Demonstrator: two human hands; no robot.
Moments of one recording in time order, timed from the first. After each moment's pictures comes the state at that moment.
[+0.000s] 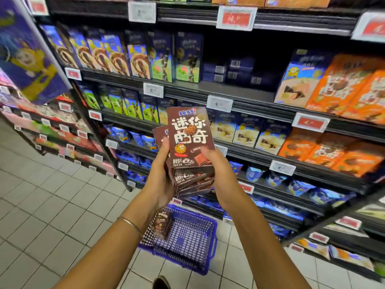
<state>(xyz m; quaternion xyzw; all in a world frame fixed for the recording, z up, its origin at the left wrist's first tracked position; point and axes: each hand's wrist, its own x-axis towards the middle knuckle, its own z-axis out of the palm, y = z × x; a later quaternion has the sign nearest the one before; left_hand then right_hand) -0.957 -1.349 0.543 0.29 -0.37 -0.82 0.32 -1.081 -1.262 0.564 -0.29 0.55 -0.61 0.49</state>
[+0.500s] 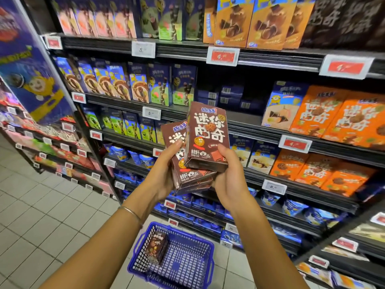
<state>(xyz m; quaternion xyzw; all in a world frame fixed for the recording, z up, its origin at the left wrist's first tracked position) -0.987 -1.368 0.588 0.28 -0.44 -0.80 0.30 -1.115 -1.256 0.608 -0.23 0.45 -0.70 0.49</state>
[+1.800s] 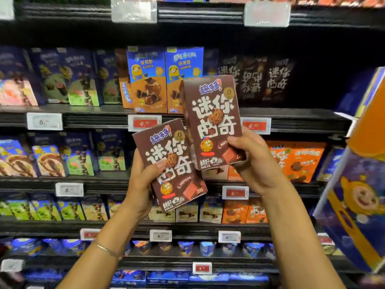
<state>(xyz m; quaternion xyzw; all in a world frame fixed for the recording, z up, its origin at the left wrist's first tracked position) -1.147 -1.421 0.668 0.07 -0.52 -0.75 0.41 -1.300 -1.233 0.745 -0.37 0.50 -0.75 0.23</state>
